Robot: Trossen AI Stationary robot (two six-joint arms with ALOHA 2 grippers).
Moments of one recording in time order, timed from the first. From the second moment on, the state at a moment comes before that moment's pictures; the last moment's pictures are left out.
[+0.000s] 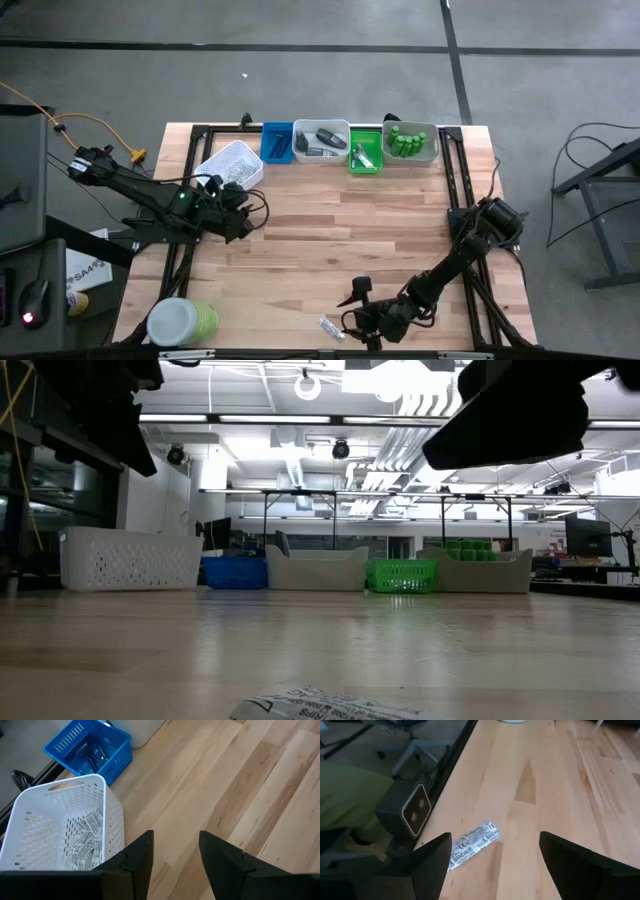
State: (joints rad) left arm -0.36 1.00 0.82 -0.98 -0.71 -0.84; right arm 0.76 1.93 1.04 0.30 0.50 0.27
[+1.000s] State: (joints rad) left arm -0.36 1.00 0.82 -0.96 -0.62 -0.82; right arm 0.74 2.04 1.10 0.49 0.36 0.09
